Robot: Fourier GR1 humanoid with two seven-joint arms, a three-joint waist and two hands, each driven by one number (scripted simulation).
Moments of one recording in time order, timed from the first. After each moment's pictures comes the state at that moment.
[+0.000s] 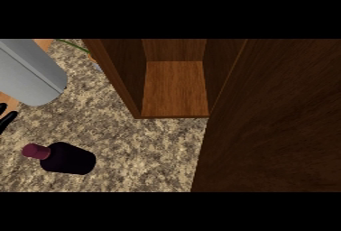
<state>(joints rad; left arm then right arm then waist) 0.13 0.37 0.37 -2.01 0.78 -0.47 0.34 -0.01 -0.14 0.57 -2.50 0.10 -0.34 0.60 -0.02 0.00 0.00</state>
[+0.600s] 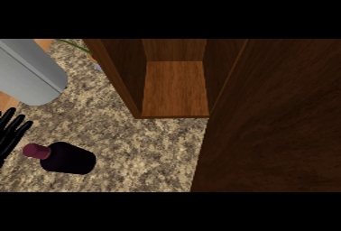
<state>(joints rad) 0.16 0.27 0.39 -1.82 0.55 -0.62 0.13 -0.08 -0.18 0.59 -2.51 0.12 -0.42 0.66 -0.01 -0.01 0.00</state>
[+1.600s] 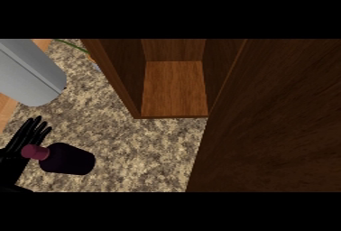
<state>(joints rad) 0.04 0.28 0.42 -1.29 0.16 -0.73 -0.29 -0.18 -0.25 0.62 -2.50 0.14 -0.51 0.72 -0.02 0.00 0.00</state>
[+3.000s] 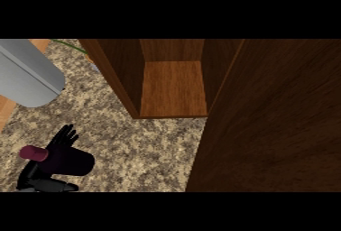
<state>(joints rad) -0.13 0.32 0.27 -0.72 -0.03 -0.63 -0.61 -0.15 -0.37 0.69 -2.49 0.14 -0.60 0.64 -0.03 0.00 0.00</state>
